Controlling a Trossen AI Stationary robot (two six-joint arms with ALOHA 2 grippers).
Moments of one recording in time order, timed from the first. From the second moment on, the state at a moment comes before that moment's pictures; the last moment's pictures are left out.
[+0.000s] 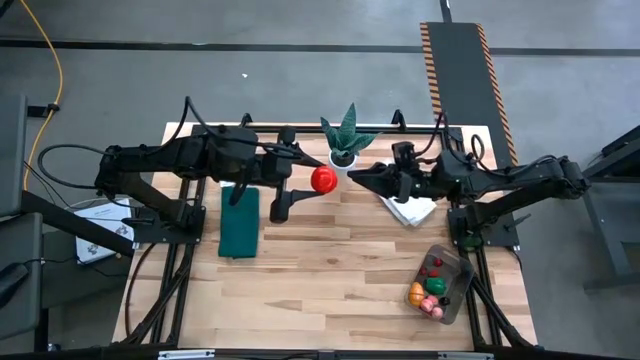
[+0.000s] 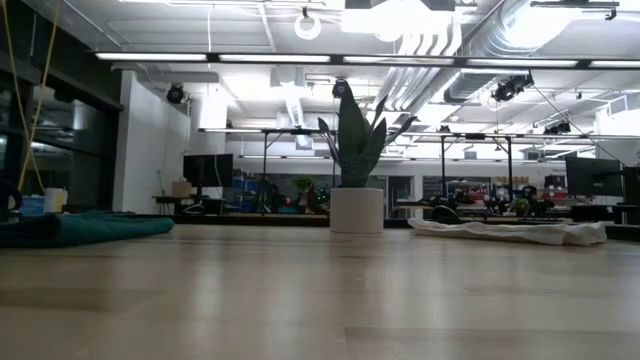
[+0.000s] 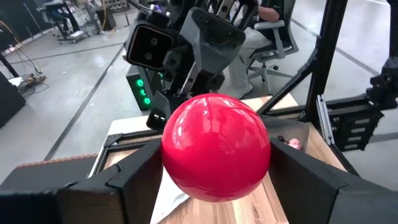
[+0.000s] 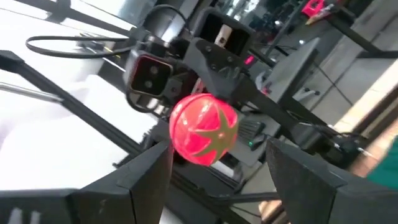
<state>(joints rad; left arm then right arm) 0.02 1.43 1.71 -0.56 -0.10 0.15 0.09 1.14 0.97 0.40 0.10 0.93</state>
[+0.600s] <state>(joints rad) 0.02 1.43 1.71 -0.52 -0.11 0.15 0.08 1.14 0.97 0.45 0.07 0.96</state>
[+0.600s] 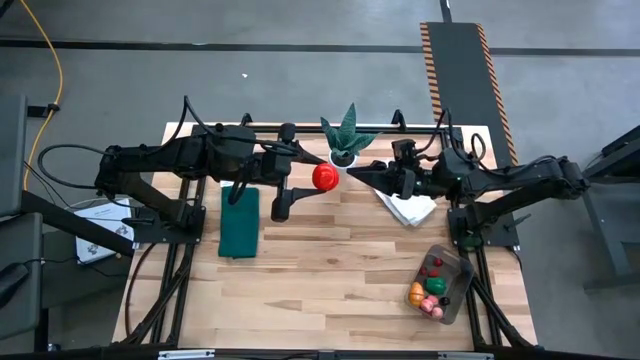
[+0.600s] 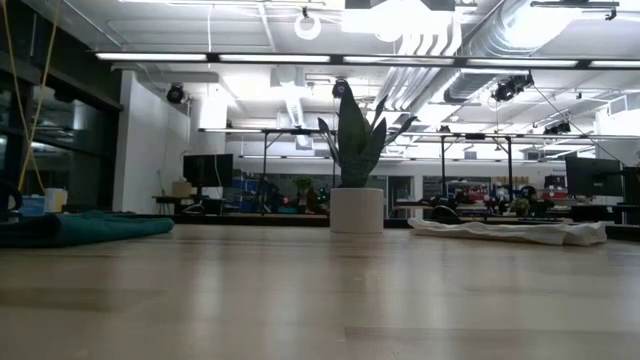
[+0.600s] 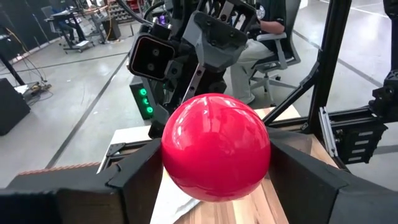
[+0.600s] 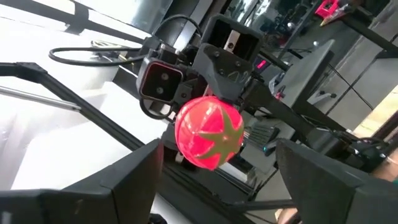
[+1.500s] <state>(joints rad) 0.02 1.43 1.71 -0.52 -0.12 0.13 0.08 1.30 0.97 0.71 0.05 0.96</state>
